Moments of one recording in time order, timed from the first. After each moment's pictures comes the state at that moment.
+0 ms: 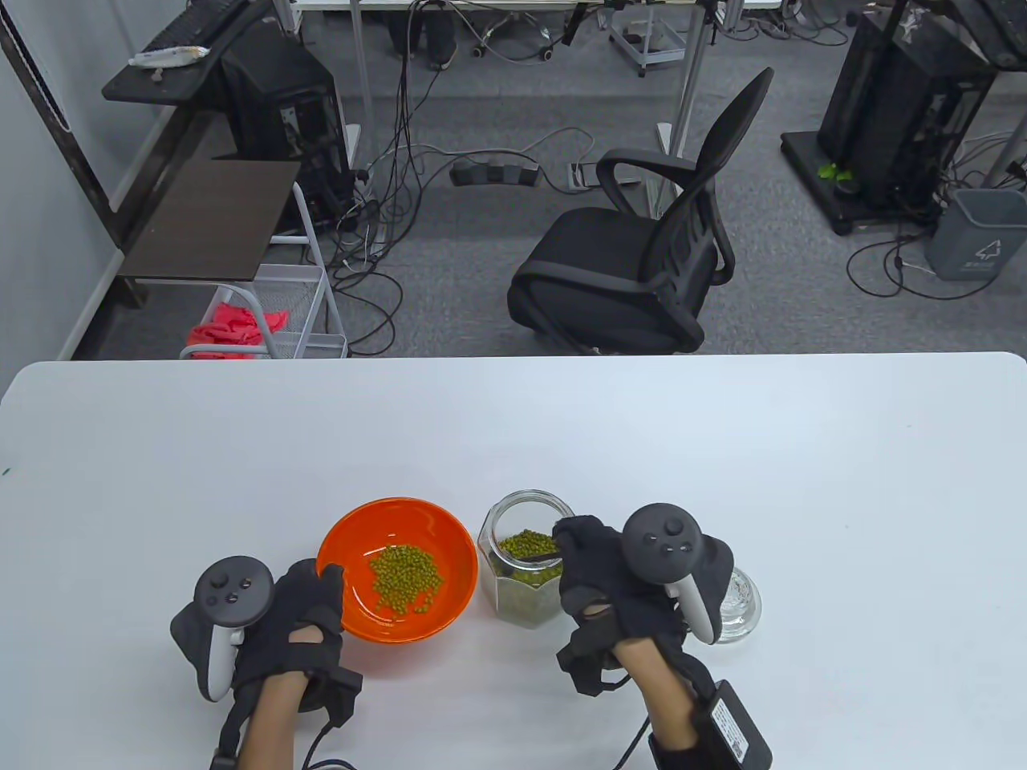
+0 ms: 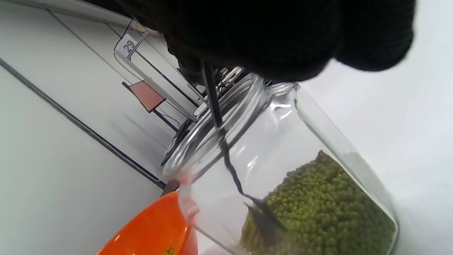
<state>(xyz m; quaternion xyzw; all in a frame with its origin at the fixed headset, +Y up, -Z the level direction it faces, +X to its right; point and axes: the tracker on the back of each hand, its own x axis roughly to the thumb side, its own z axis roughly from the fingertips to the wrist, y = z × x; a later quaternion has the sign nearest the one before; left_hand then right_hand) -0.287 -0.723 -0.302 0.00 0.14 0.40 0.90 0.112 -0.648 -0.318 -0.01 -0.01 0.90 0.43</state>
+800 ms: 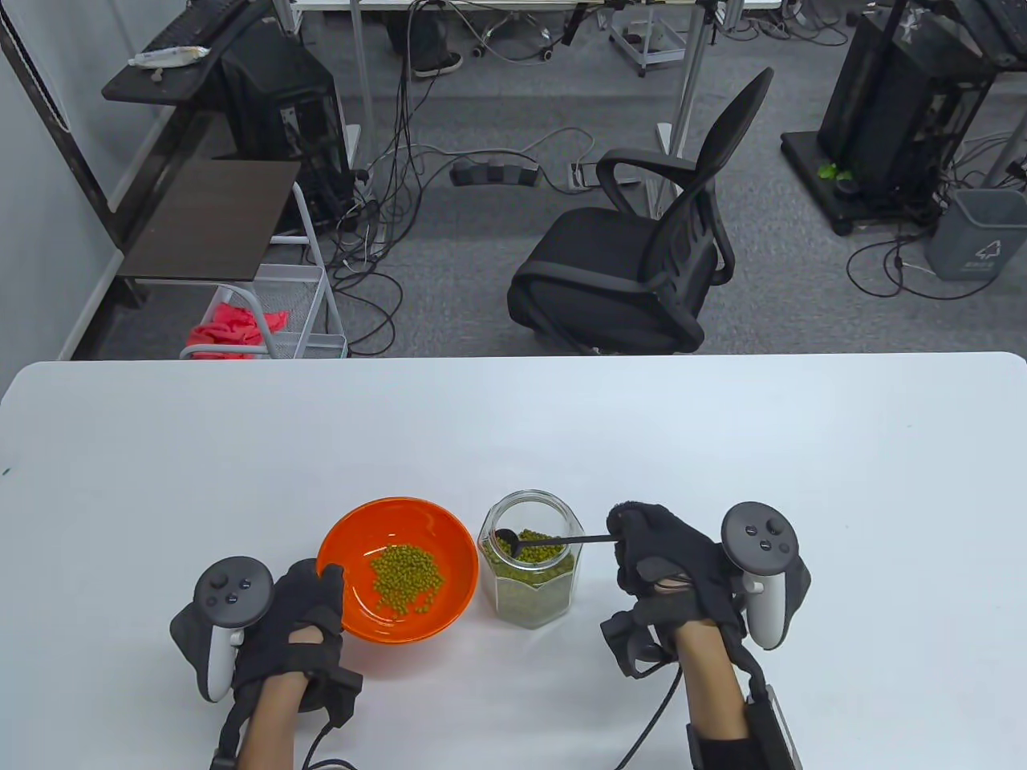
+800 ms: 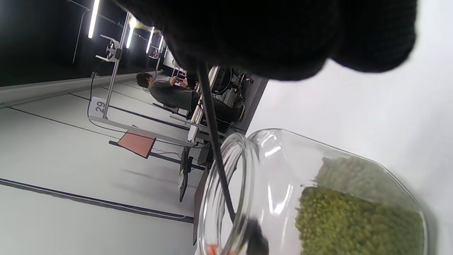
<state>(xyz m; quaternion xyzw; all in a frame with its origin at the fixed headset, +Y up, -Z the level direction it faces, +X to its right) -0.288 -0.724 -0.303 0.00 0.14 0.40 0.90 0.174 -0.662 -0.323 -0.09 0.01 0.80 0.59</state>
